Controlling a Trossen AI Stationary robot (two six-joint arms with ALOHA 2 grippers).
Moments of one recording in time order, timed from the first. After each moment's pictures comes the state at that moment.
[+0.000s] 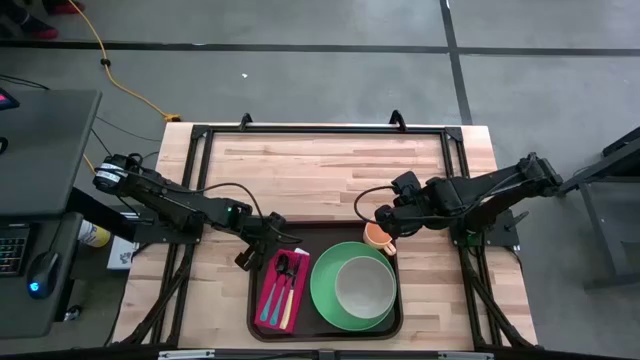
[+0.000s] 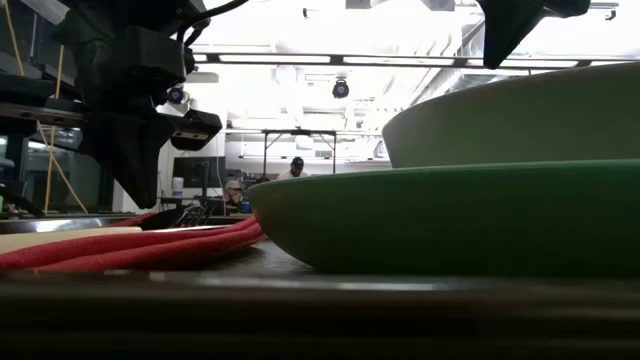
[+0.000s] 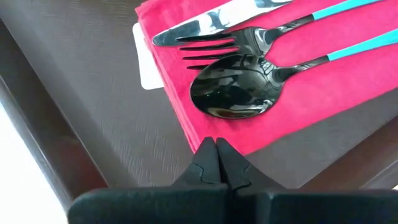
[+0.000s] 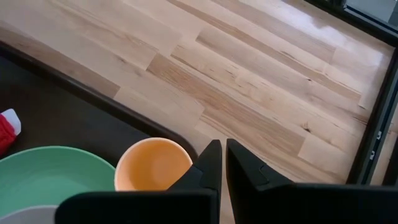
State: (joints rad) left arm -0.22 1.40 0.68 -0.34 0.08 0.40; right arm 0.30 1.43 1.41 -1.45 0.54 1.34
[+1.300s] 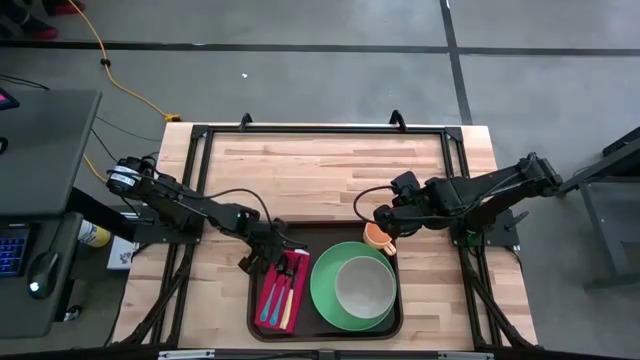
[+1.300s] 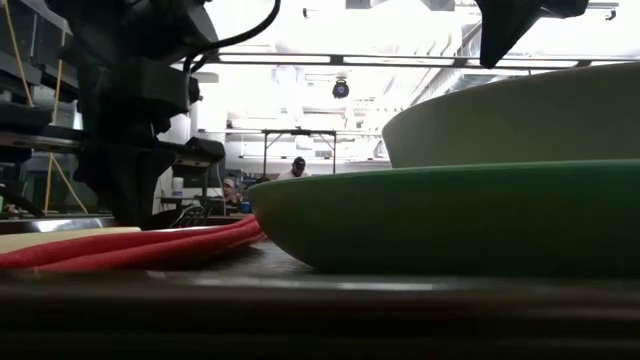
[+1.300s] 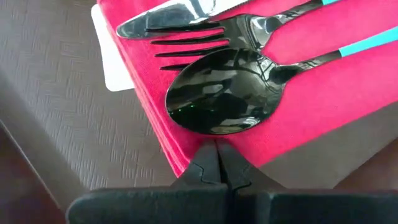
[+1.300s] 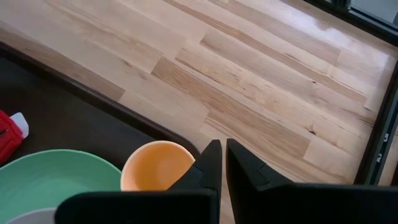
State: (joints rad) left arm -0.22 1.53 0.69 -0.27 0.12 0.40; right arm 0.30 1.43 1.41 -1.43 0.55 1.34
